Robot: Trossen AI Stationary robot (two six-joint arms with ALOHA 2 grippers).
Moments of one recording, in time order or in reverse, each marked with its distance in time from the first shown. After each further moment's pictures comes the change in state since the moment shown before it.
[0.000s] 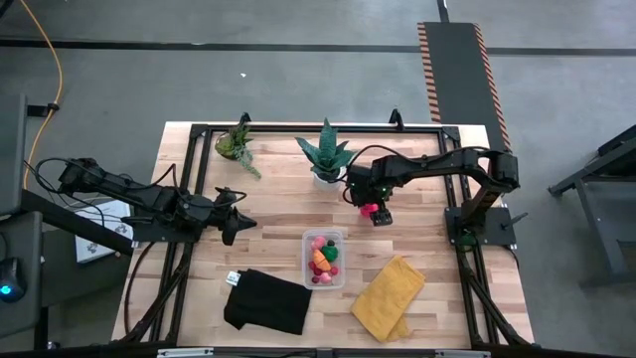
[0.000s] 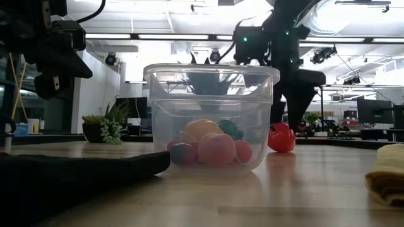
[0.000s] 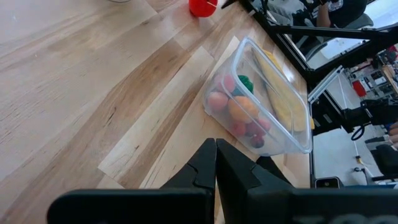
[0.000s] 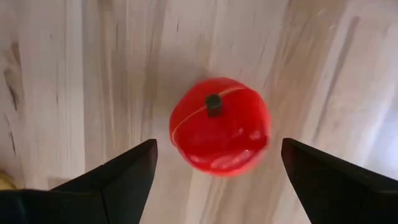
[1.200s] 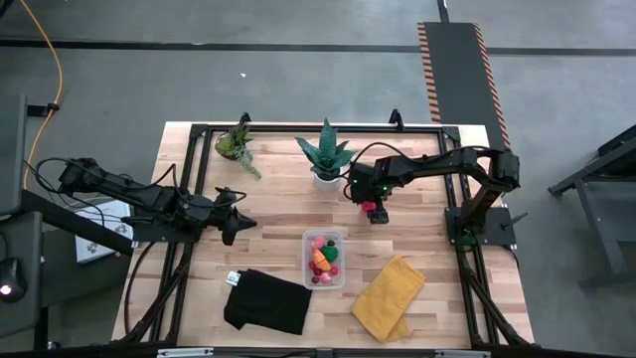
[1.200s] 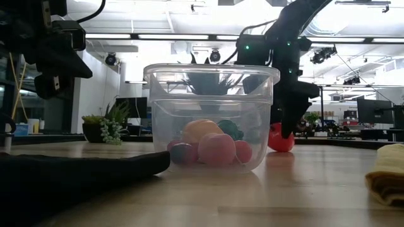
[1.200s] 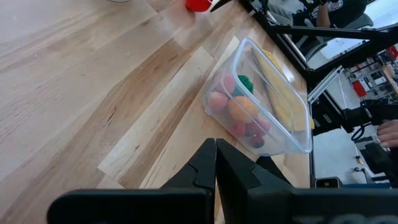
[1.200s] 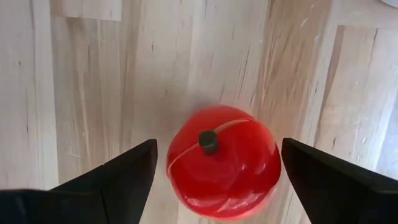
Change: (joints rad) left arm 0.000 0.000 0.000 0.000 0.000 0.000; right arm -0.041 -0.006 -0.090 0.169 -0.028 0.014
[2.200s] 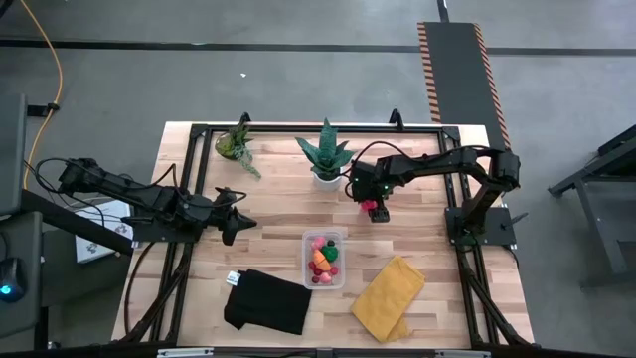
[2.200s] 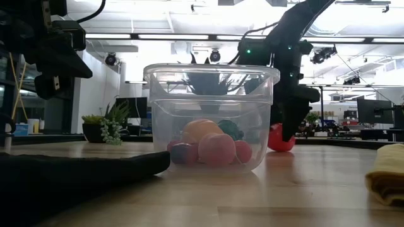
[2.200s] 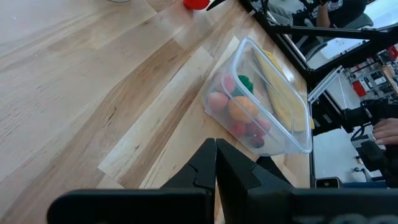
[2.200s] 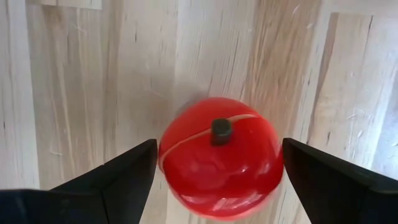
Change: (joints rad) left arm 0.000 0.000 0.000 0.000 0.000 0.000; right arm -0.018 0.000 -0.026 0.028 0.009 -0.018
